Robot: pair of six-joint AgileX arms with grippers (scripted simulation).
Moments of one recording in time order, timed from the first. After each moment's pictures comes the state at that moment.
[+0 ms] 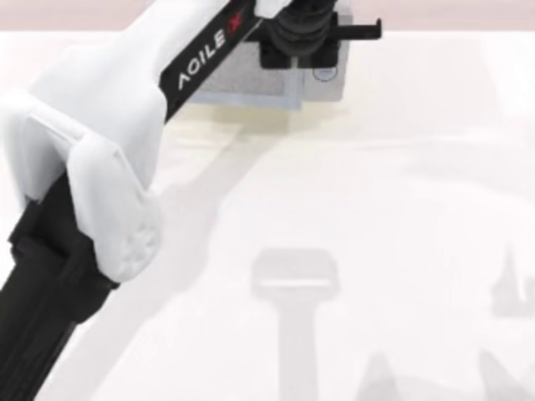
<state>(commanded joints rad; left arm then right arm) -0.64 2.61 2.78 -1.30 -0.30 -0.58 0.00 0.00 0.00 0.00 0.00 0.00</state>
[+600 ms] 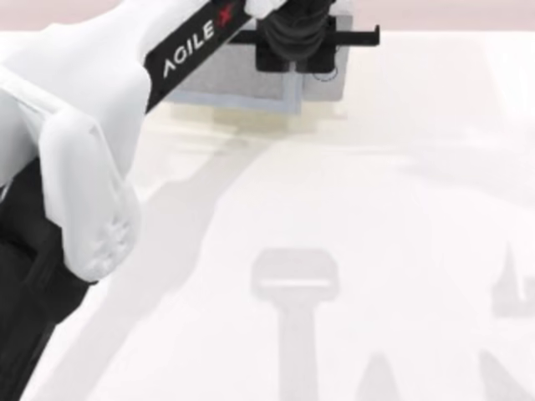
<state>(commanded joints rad) -0.64 2.49 2.54 -1.18 -0.28 -0.53 0.00 0.00 0.00 0.00 0.00 0.00</state>
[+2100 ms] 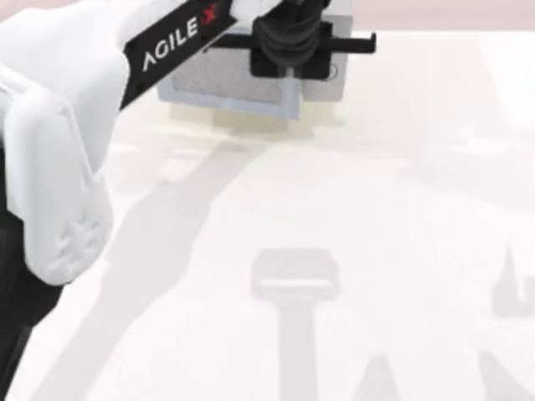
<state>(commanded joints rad) -0.63 2.38 2.34 -1.06 -0.26 -0.48 0.00 0.00 0.00 0.00 0.00 0.00</state>
